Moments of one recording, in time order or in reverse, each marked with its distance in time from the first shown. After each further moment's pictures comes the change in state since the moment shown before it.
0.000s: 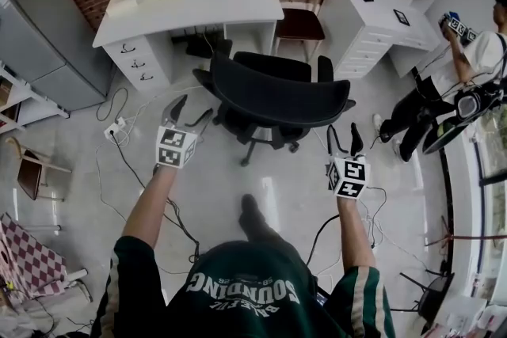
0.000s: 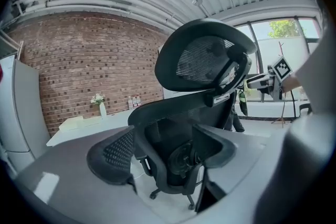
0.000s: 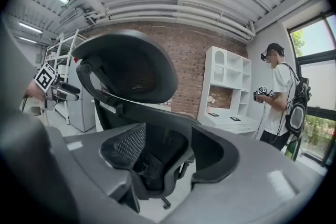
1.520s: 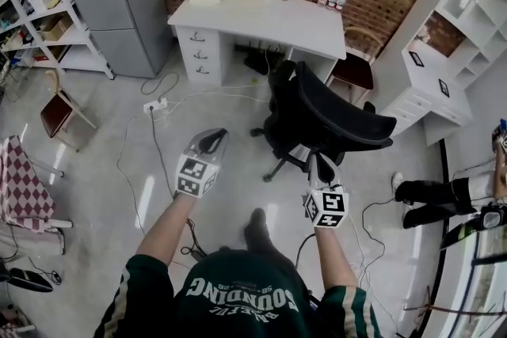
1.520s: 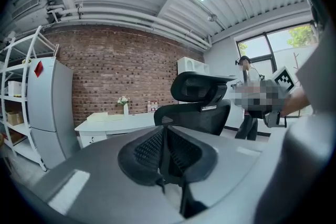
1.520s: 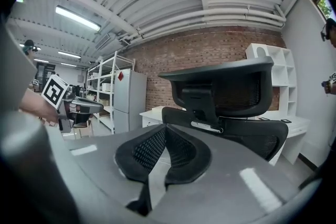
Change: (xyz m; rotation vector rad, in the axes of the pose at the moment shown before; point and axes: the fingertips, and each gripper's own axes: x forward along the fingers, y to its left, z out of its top) left arm -0.193 -0.008 -0.023 -0.140 -0.102 0.193; right arm -0.060 0.232 0.037 -0.014 -0.100 0.441
